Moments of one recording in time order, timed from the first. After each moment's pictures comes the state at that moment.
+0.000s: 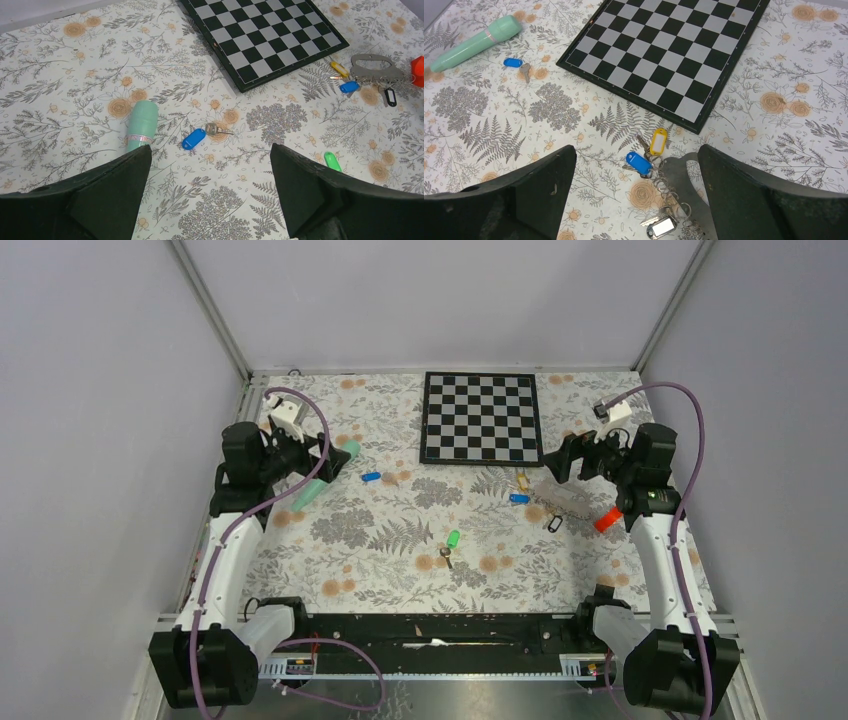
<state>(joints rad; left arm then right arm) 0.05 1.00 0.84 -0.19 0.63 0.06 -0.14 1.00 0.82 -0.25 -0.66 -0.10</state>
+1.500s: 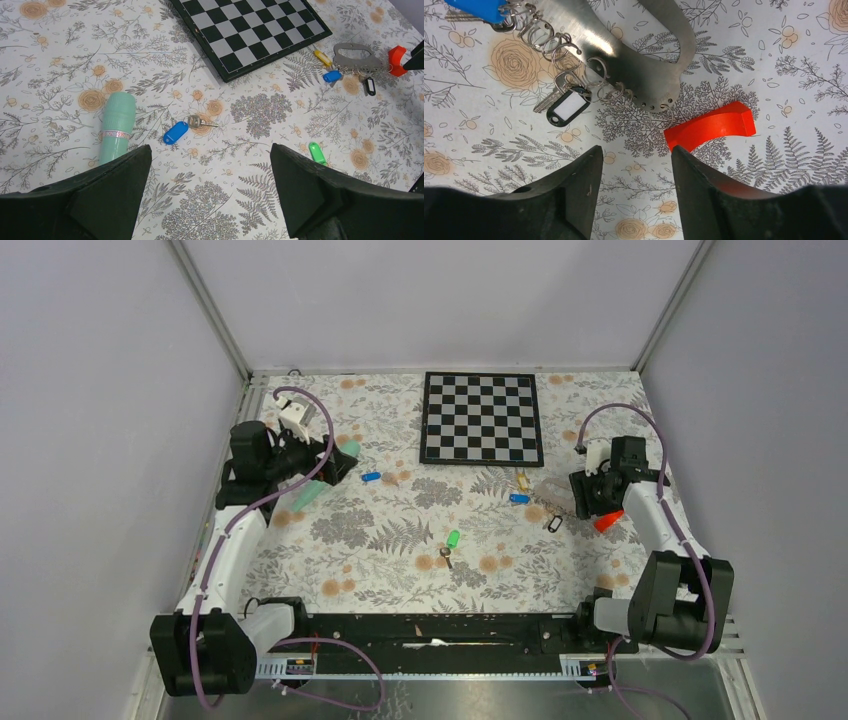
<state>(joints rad) 0.04 1.06 0.82 -0.19 0.69 0.03 -0.16 1.28 0.81 -0.66 -0.15 -0.40</state>
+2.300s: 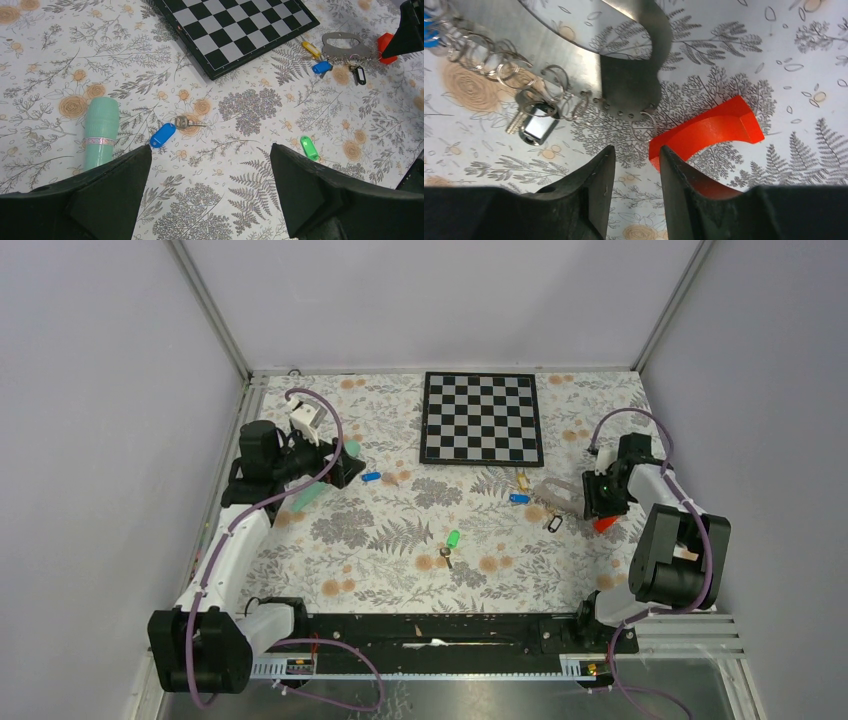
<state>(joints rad) -0.02 1.07 0.82 -0.19 0.69 0.04 -0.24 1.51 0.89 -0.66 -0.14 -0.30</state>
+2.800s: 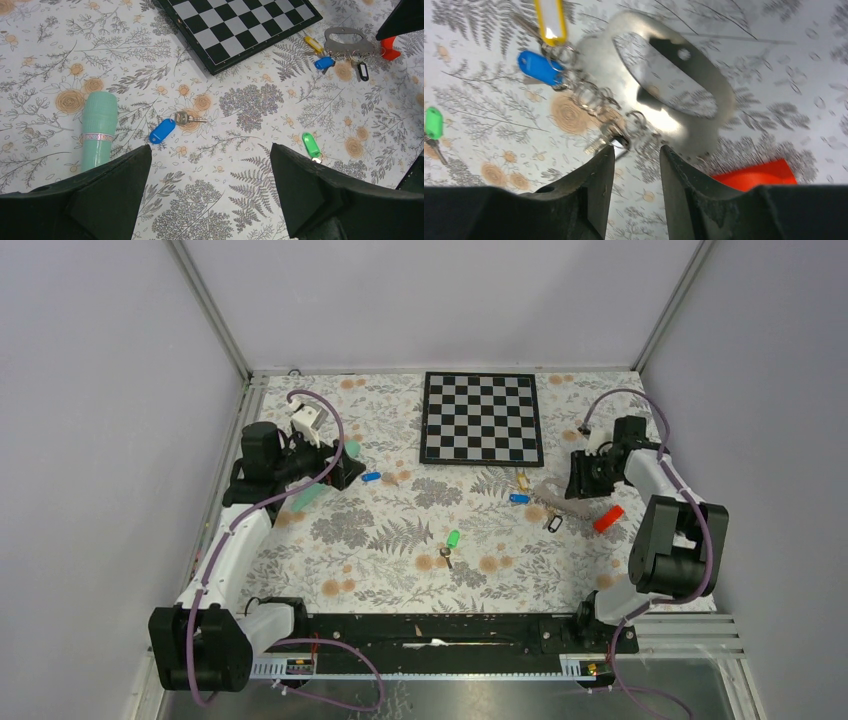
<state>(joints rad) -0.02 1.08 0.81 -0.19 0.69 0.05 -0.21 1.55 1.00 -0.68 -0.37 -0.25</state>
